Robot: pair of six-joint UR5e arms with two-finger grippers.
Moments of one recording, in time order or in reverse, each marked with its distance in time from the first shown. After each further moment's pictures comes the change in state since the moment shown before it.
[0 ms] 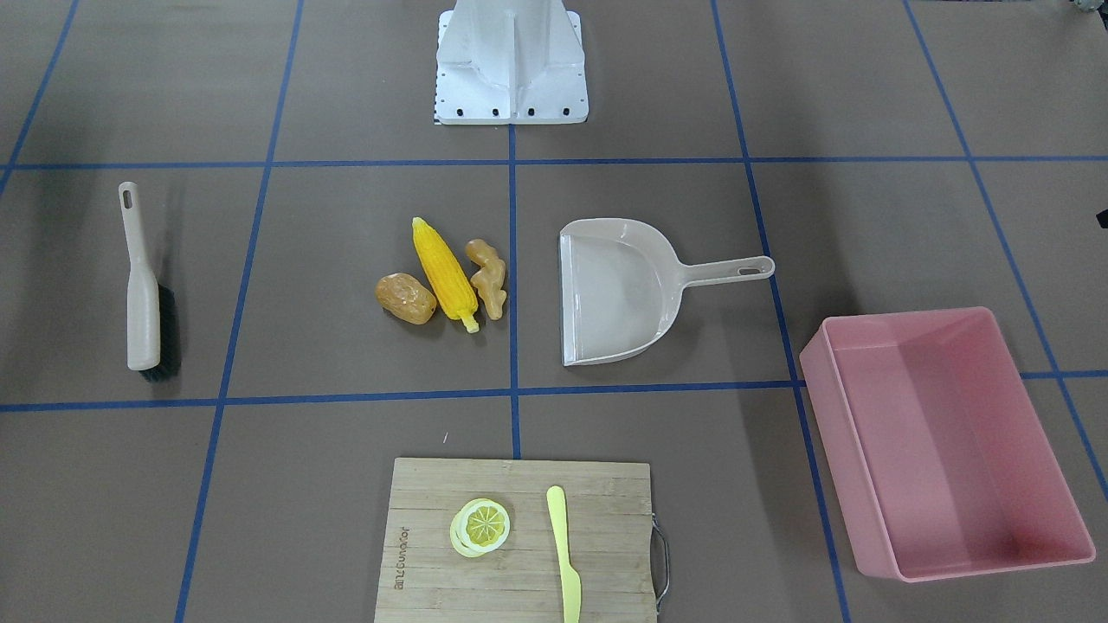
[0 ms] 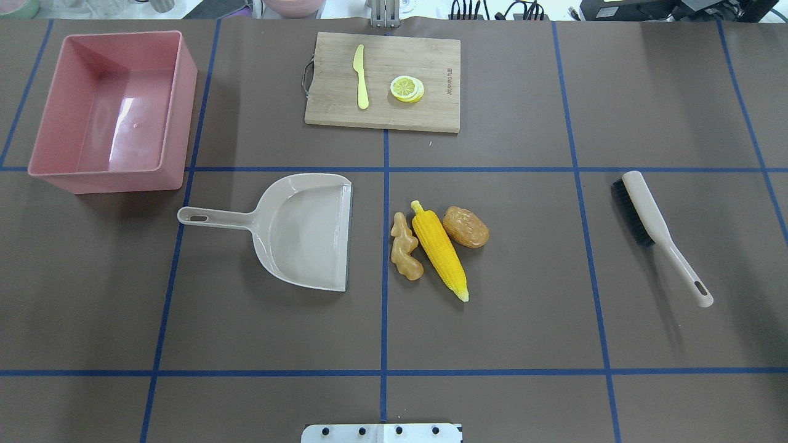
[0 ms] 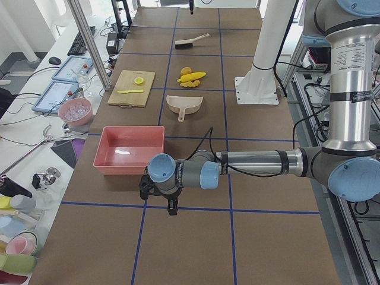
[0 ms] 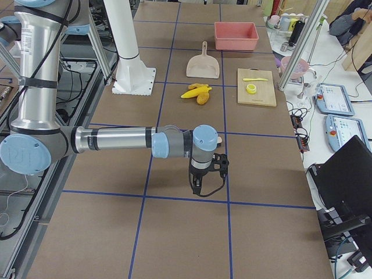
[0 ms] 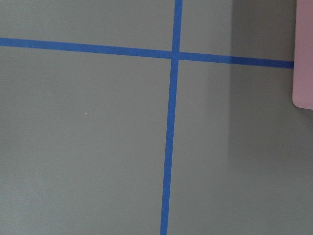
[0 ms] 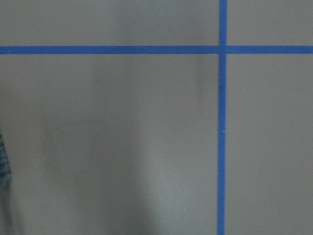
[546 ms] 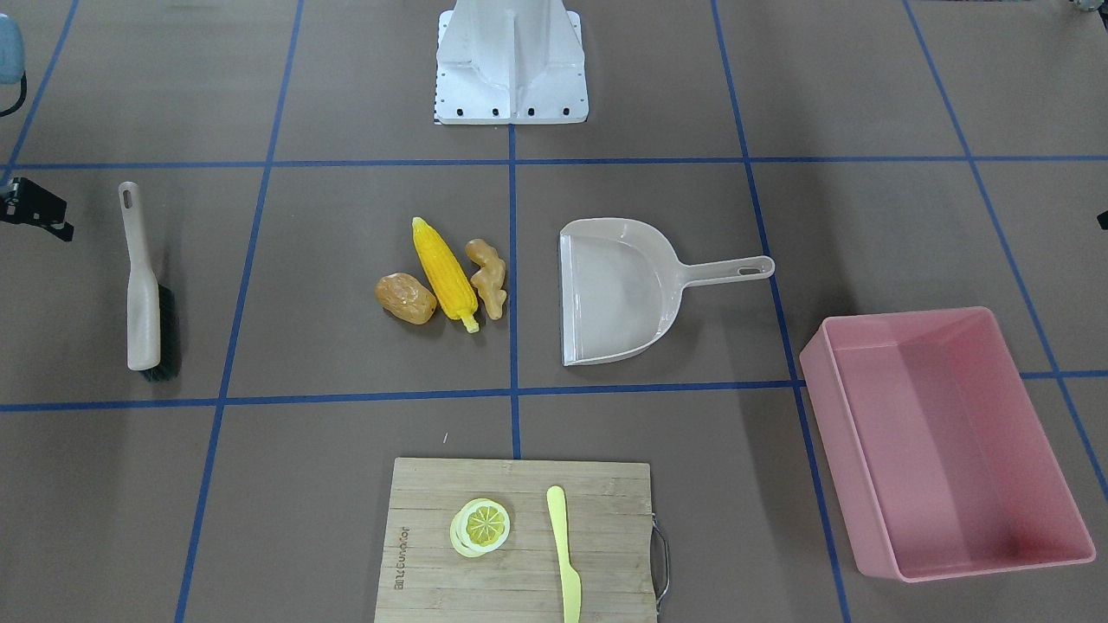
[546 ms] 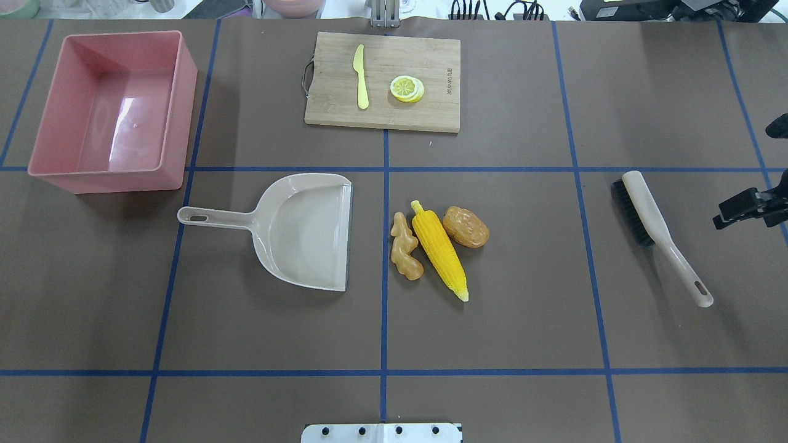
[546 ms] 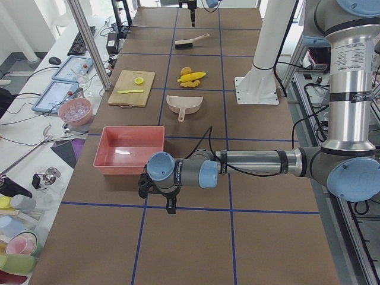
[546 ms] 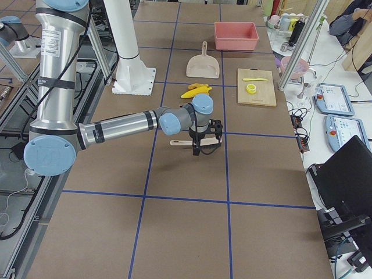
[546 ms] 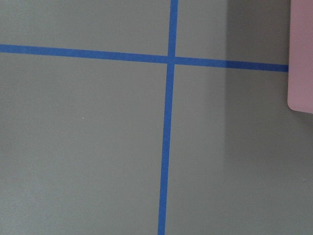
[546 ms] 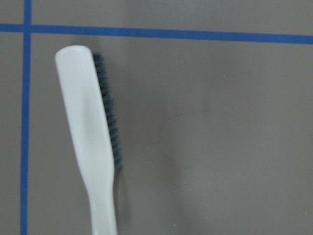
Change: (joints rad) left arm 0.000 -0.010 -0.003 -0.001 0.000 0.001; right arm -0.238 -0.005 0.141 0.104 -0.004 0.251
